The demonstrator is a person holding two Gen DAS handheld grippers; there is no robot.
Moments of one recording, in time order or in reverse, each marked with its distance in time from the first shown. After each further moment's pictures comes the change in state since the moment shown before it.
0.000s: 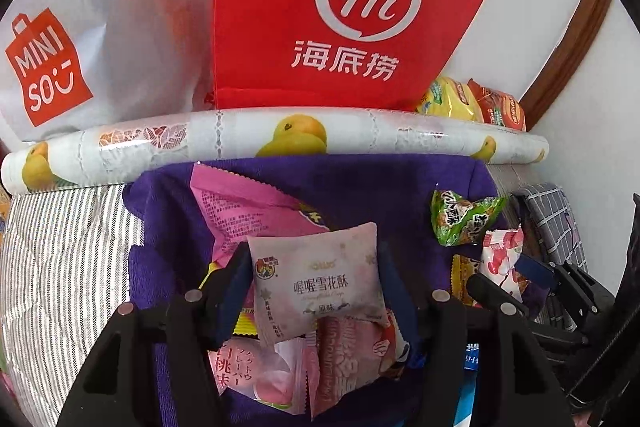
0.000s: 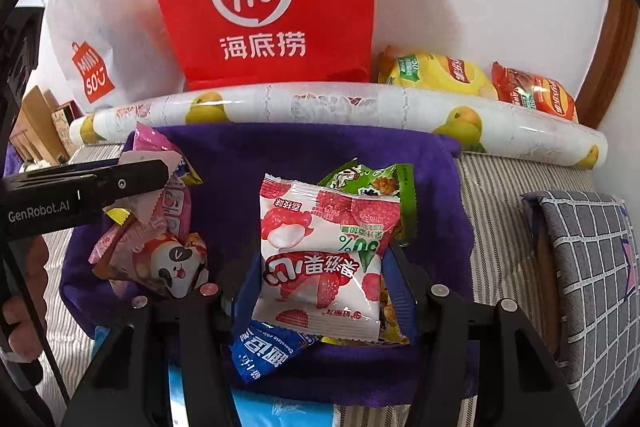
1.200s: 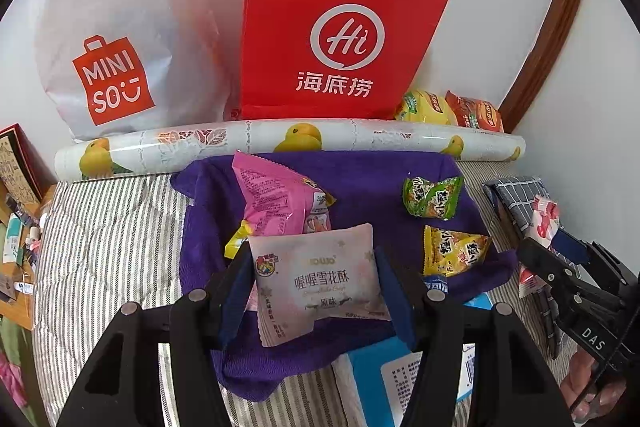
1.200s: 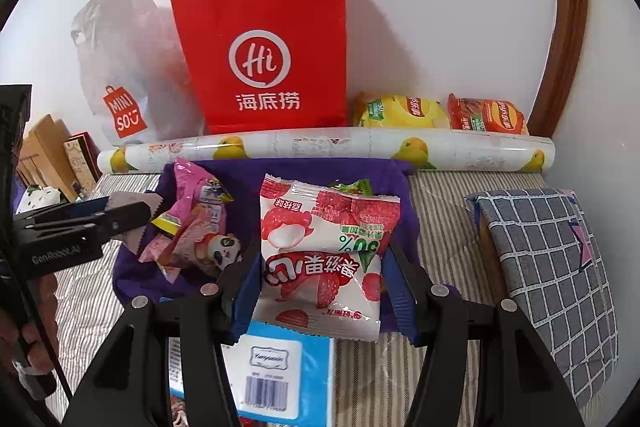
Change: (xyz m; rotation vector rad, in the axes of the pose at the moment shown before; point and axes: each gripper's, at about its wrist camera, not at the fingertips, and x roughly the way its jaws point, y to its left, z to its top) left arm -0.082 -0.005 -0.037 0.022 -0.087 0.019; right arm -0.099 0.000 -0.021 0.064 -0.125 -0.033
